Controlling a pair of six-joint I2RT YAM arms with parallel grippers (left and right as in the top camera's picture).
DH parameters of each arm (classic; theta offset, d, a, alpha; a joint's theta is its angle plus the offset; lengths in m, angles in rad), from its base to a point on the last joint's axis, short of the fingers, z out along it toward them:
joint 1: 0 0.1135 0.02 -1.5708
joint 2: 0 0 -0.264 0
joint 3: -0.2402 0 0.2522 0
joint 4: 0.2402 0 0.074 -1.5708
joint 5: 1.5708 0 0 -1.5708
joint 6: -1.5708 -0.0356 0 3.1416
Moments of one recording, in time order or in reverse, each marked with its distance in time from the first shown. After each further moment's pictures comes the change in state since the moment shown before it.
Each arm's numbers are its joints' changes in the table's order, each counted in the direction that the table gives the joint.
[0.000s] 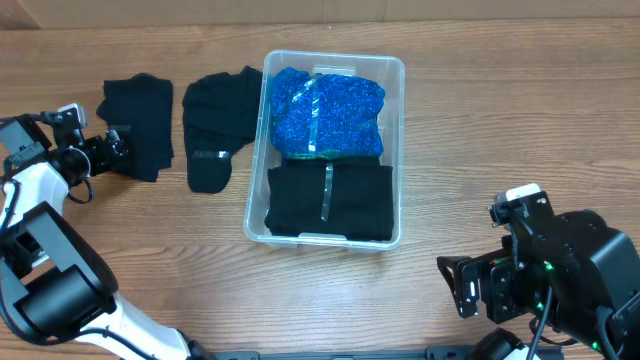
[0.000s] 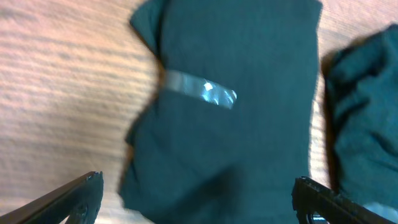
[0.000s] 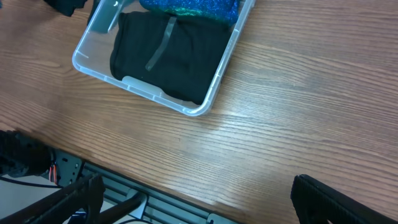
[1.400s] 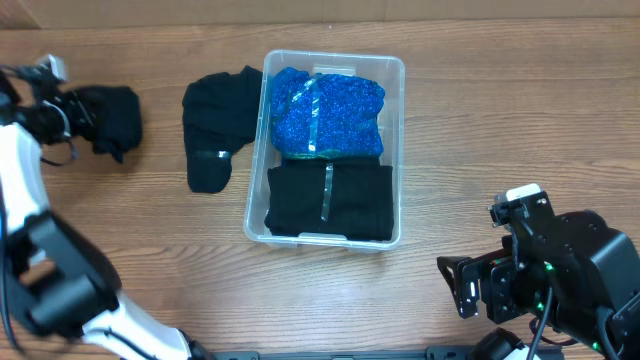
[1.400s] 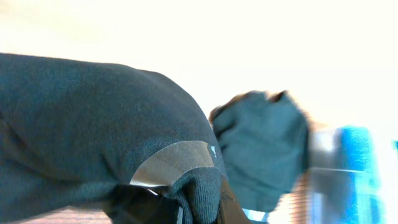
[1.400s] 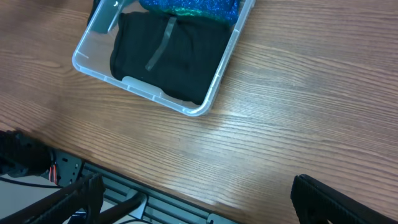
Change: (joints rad) left arm -0.042 -0.052 -0.395 0.414 0.170 0.102; right arm 0.000 0.000 0.000 0.000 0.000 0.000
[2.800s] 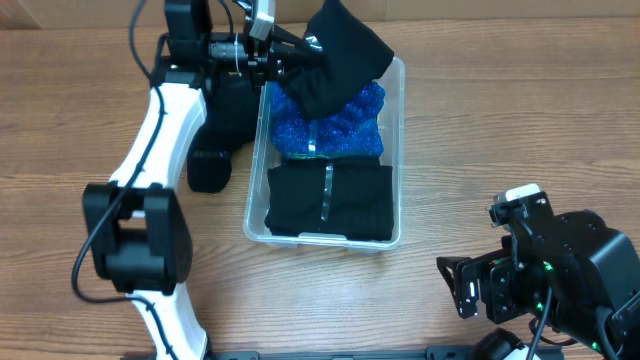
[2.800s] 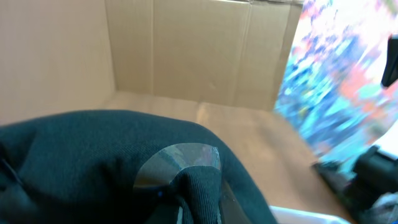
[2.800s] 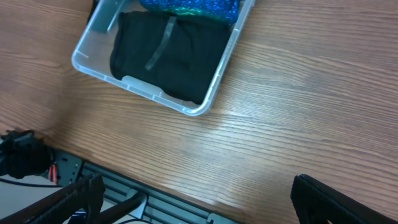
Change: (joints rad) left arm -0.661 0.127 -0.031 -0.778 0.890 -0.033; right arm 0.000 0.000 0.002 0.000 0.000 0.000
